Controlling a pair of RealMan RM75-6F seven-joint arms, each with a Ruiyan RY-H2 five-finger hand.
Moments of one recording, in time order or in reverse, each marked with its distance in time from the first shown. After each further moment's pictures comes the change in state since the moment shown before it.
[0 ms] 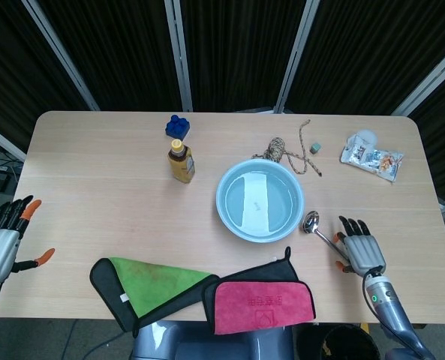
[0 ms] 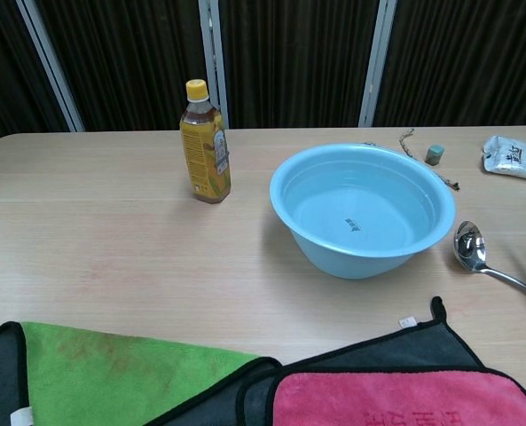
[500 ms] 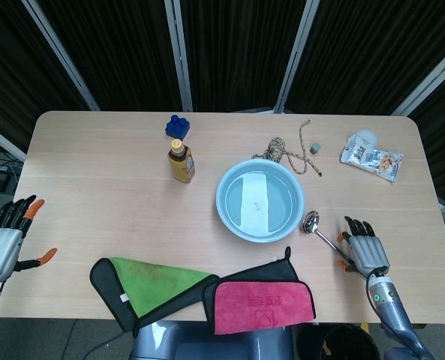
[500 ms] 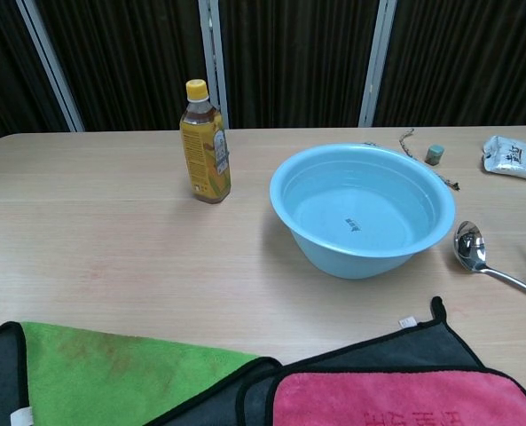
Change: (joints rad) left arm -0.009 -0.001 0.002 0.005 -0.001 -0.014 -0.005; right arm -0.009 -0.040 -0.004 0.070 0.020 0.009 0.077
